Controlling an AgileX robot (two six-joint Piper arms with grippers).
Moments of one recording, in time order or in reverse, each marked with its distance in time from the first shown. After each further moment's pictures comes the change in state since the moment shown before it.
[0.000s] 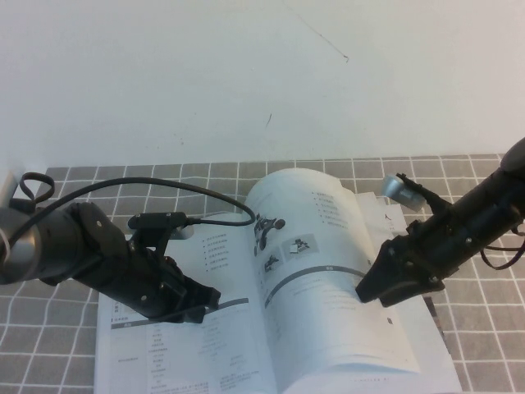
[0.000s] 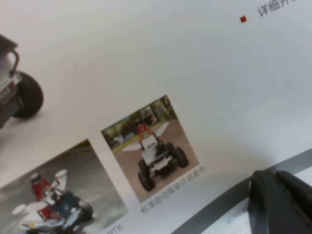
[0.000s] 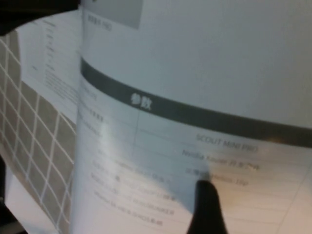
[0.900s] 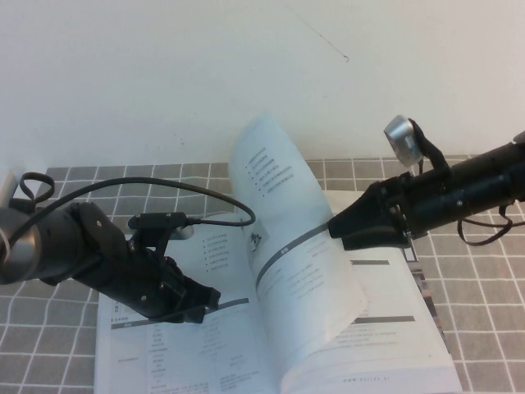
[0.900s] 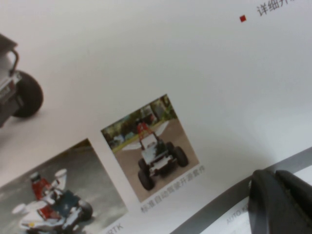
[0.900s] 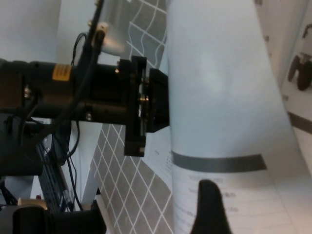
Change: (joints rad) right arm -0.014 -0.026 -0.019 0.371 0.054 -0.122; left arm 0.000 0.000 0.000 0.000 0.005 0.000
